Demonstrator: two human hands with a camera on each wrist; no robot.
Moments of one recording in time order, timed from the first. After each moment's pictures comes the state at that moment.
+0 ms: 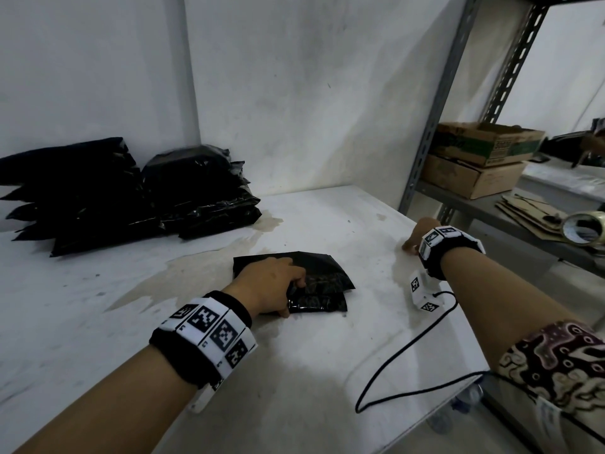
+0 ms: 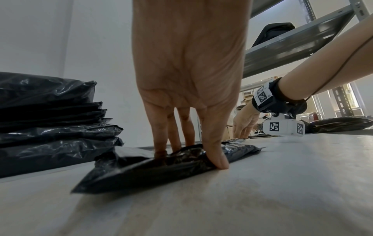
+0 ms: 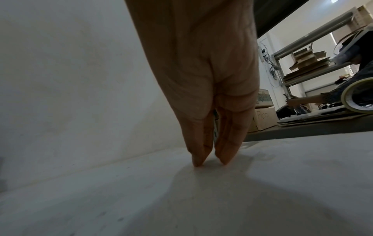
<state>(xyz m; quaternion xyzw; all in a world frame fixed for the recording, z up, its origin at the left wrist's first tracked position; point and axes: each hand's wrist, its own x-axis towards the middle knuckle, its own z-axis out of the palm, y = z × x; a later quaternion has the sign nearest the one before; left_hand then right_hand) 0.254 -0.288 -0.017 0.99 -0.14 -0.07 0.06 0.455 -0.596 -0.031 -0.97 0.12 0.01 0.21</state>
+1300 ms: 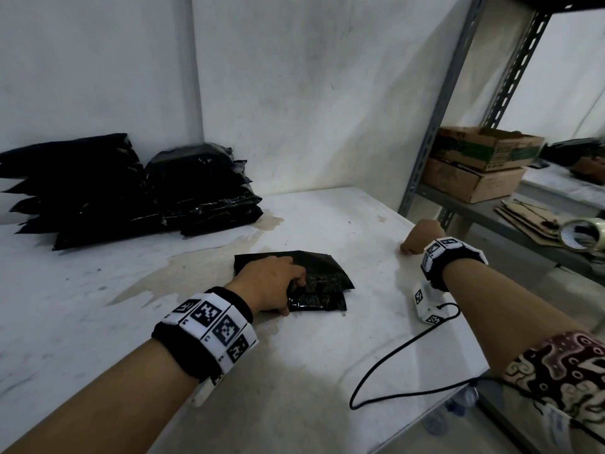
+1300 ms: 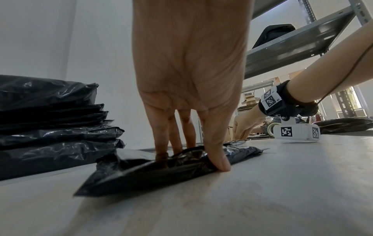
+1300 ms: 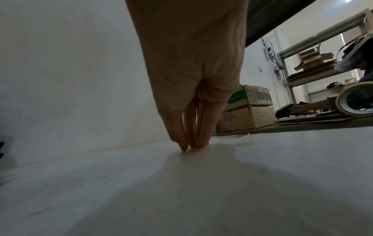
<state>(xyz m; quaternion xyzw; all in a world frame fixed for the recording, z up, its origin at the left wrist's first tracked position) 0.252 -0.289 -0.015 0.99 -0.14 -0.07 0.05 0.426 -0.570 -0.006 -1.00 0.07 0.02 -0.03</state>
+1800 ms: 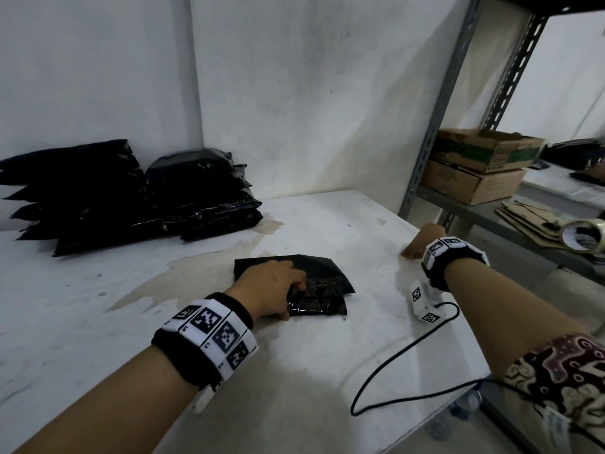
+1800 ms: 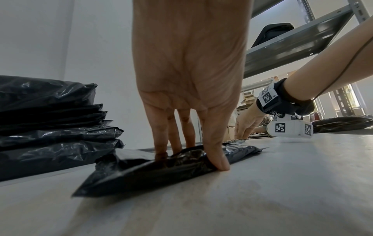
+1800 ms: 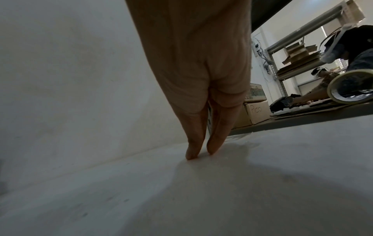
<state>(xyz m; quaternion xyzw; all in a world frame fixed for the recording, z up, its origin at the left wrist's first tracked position) 0.252 -0.289 -0.015 0.99 -0.14 -0.07 0.05 0.448 -0.596 -0.031 -0.97 0.12 -0.01 0.22</state>
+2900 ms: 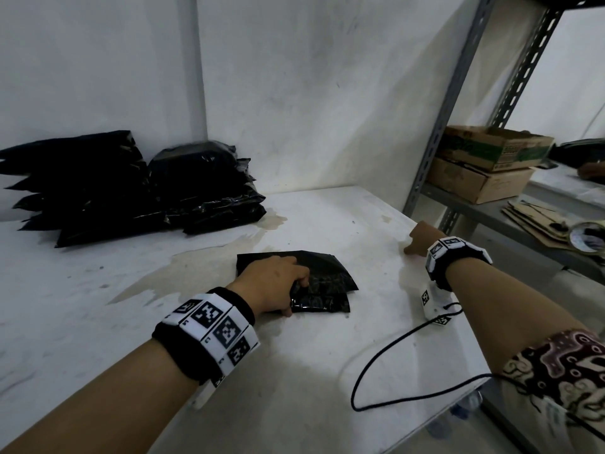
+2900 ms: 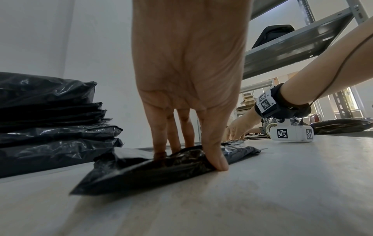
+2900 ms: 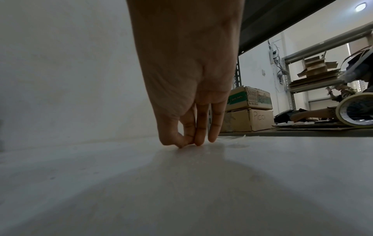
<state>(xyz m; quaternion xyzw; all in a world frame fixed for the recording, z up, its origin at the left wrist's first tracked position) 0.253 -0.288 -0.017 0.99 -0.14 -0.07 0.06 0.444 -0.577 -0.021 -1.00 0.02 0.02 0.03</state>
